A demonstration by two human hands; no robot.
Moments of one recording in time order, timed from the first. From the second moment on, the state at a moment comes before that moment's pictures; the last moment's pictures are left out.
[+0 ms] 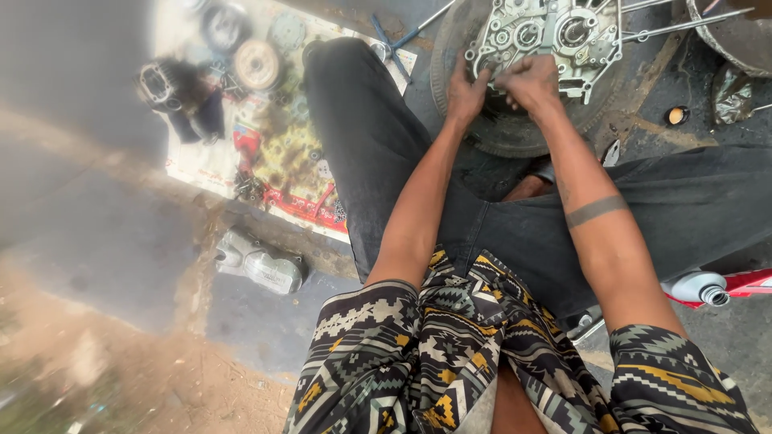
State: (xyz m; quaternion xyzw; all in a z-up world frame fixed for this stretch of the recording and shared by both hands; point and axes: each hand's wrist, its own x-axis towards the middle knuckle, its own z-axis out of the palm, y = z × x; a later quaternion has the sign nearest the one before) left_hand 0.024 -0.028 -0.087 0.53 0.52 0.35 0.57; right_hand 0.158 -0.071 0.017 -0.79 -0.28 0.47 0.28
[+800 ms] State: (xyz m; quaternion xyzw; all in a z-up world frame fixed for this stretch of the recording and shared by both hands) left_hand 0.009 -0.014 -0.061 0.48 0.54 0.23 0.65; right_hand 0.047 -0.205 -0.306 -0.55 -0.68 0.44 -0.20
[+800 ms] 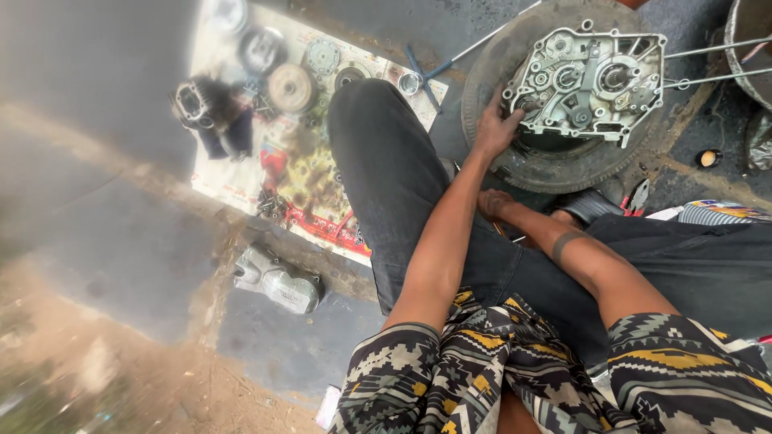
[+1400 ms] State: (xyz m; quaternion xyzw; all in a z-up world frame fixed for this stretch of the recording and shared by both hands) left_hand 0.003 -0.004 -0.093 0.53 0.48 0.26 0.64; right_hand 0.168 -0.176 0.191 -0.77 -0.58 0.26 0.00
